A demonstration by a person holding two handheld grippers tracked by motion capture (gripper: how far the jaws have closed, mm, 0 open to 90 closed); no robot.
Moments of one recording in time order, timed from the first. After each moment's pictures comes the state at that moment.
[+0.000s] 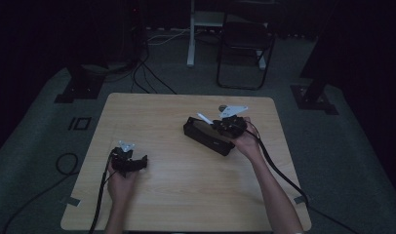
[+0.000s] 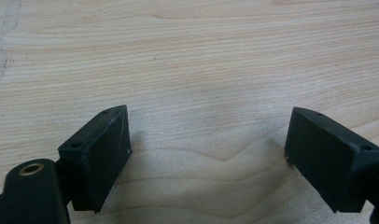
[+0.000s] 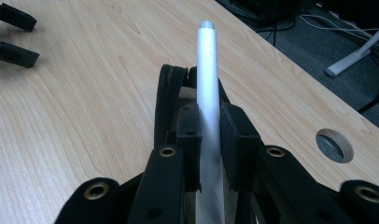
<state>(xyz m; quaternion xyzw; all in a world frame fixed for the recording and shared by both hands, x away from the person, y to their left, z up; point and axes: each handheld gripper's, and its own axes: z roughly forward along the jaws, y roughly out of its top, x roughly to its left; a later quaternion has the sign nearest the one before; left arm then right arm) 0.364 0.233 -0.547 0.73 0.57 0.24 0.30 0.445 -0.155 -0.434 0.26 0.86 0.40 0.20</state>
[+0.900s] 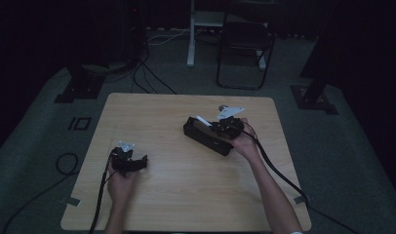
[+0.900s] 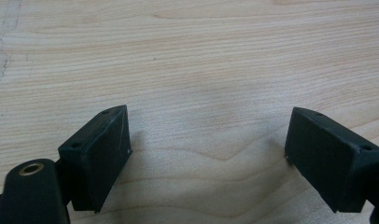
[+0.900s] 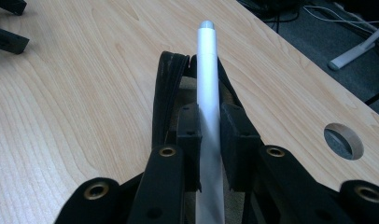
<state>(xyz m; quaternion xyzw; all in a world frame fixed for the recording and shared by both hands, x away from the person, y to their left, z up) 0.364 0.233 -0.547 0.73 0.57 0.24 0.30 0.450 -0.148 -0.446 0.26 0.87 0.38 0.19</state>
